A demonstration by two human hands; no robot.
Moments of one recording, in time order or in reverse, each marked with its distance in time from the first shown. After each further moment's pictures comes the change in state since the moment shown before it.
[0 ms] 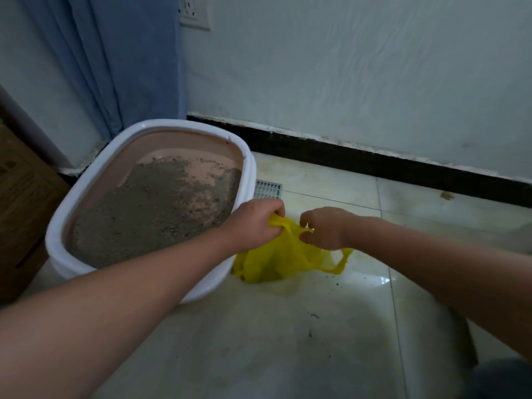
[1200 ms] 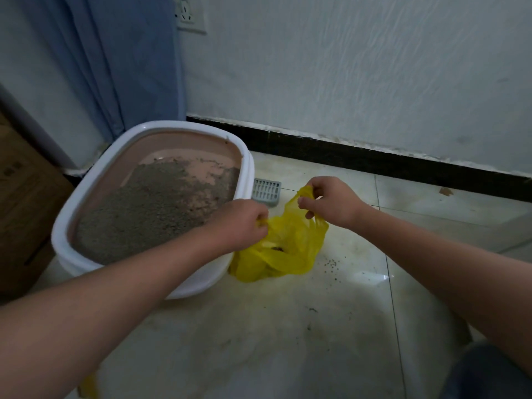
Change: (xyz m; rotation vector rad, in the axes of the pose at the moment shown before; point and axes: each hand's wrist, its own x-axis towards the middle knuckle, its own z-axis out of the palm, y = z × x) left_hand -0.022 0.020 -0.023 0.280 -0.090 -0.165; right_hand -0.009 0.014 -0.010 0.780 0.412 0.007
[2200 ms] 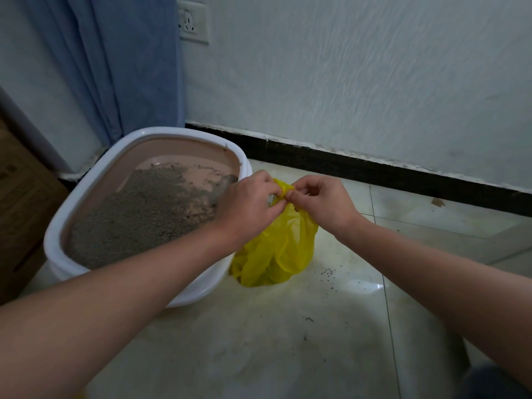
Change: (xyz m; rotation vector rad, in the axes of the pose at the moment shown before) left_hand 0.019 0.019 -0.017 -0.108 0.506 0.165; right_hand -0.014 -0.038 0.007 0.414 0.176 -0.070
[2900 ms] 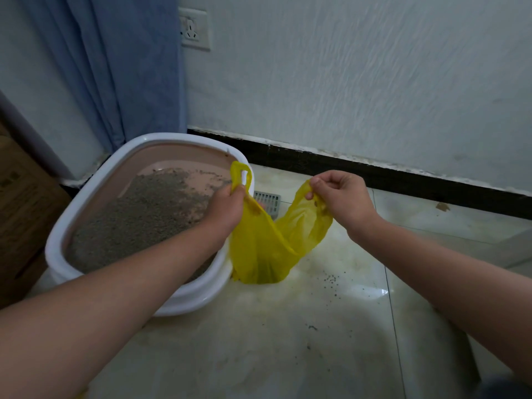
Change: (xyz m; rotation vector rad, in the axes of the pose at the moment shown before) left_hand 0.000 -0.038 0.005 -0.735 -0.034 -0.853; right_hand 0.006 -0.004 -0.020 0.123 0.166 0.138
